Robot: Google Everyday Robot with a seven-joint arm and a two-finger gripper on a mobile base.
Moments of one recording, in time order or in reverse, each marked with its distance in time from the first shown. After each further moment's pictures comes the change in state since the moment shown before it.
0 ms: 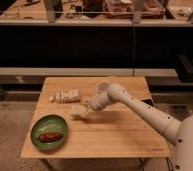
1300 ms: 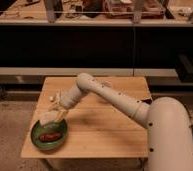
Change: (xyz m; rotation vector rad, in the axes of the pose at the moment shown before) arm -0.150 0.050 0.094 -0.354 -0.104 -0.278
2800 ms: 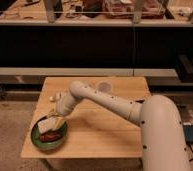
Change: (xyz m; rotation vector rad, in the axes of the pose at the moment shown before) arm 0.019 0.012 0.036 -0.022 0.086 0.008
